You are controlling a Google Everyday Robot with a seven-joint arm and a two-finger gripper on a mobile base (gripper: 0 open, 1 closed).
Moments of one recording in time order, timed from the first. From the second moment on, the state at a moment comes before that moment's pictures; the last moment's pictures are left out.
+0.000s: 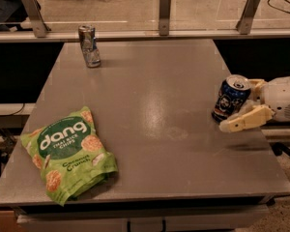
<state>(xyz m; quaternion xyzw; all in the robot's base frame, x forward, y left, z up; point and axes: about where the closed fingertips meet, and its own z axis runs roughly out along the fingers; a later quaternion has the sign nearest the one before) 0.506 -0.211 0.866 -0.46 0.71 0.28 0.44</state>
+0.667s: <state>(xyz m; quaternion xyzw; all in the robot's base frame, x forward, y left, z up) 0.508 -0.168 0.882 -0.48 0.69 0.31 0.45</state>
